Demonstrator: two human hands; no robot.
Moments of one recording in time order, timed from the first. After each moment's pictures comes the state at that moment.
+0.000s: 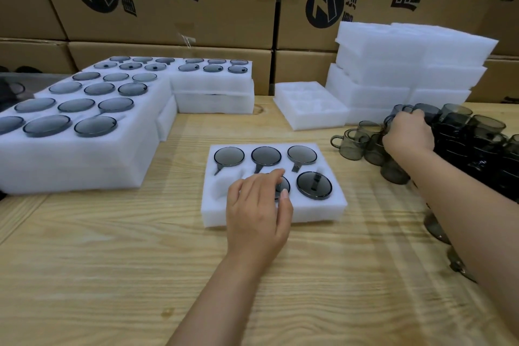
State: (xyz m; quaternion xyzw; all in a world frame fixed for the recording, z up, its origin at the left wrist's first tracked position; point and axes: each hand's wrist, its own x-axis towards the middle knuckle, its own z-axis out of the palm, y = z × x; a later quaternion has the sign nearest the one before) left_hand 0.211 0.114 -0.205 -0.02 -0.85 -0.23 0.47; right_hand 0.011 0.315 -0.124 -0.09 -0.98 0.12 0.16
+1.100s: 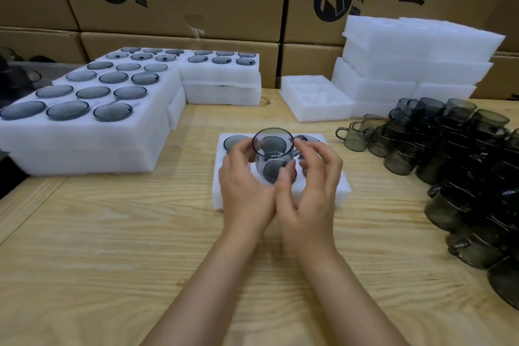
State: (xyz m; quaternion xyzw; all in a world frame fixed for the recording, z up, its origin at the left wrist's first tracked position) left_hand 0.223 0.106 -0.175 0.11 -0.74 -0.54 0.38; right_hand 0.214 0.186 -0.181 0.26 -0.73 0.54 0.35
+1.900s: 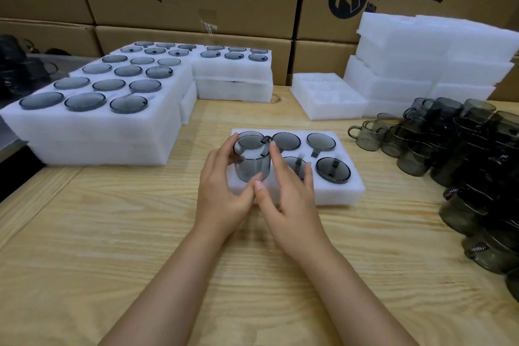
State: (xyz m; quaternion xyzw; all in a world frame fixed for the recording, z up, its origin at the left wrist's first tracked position) left_hand 0.241 0.044 -0.203 0.04 -0.80 -0.46 0.39; right_hand 0.222 0.168 -0.187 0.33 -0.83 0.44 0.10
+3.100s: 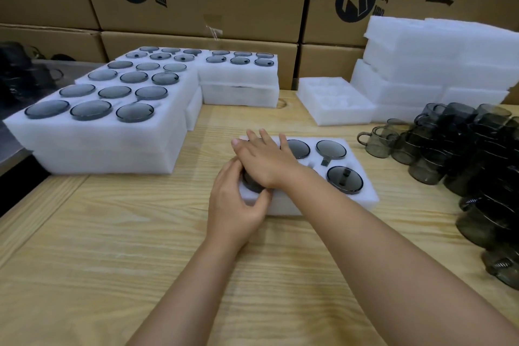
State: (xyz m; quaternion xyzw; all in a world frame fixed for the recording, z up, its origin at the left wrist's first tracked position) left_hand 0.236 0.047 -0.200 0.06 -0.80 -0.47 0.36; right_hand 0.130 0.098 -0.158 0.36 -0.91 0.17 -0.10
